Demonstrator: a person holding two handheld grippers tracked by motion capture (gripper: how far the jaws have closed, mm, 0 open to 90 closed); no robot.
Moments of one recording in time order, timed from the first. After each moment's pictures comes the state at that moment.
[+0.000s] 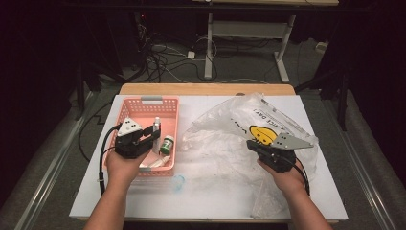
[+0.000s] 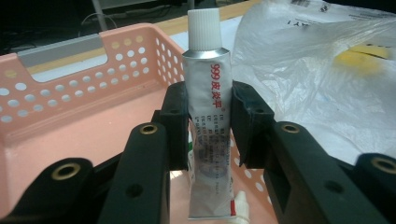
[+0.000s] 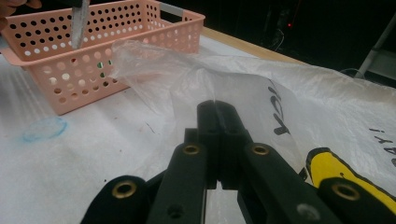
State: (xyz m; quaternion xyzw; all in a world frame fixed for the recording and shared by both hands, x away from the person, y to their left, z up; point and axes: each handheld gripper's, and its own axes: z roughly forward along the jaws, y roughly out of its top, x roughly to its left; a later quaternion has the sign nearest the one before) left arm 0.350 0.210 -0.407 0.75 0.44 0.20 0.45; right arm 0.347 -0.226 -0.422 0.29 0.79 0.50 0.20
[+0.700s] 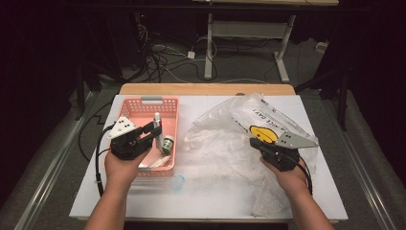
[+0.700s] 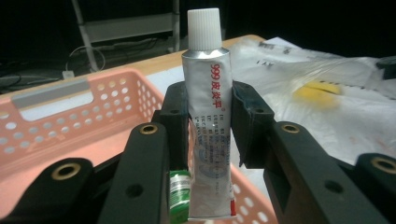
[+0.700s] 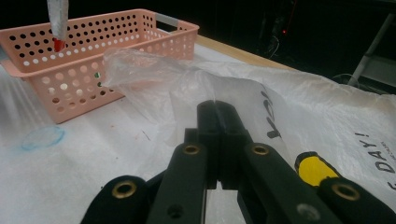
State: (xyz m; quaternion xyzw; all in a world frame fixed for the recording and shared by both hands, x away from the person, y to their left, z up) left arm 0.330 0.205 -0.378 0.73 0.41 0.20 0.51; right arm 0.347 -0.233 -0.416 0.30 0.78 0.51 0.21
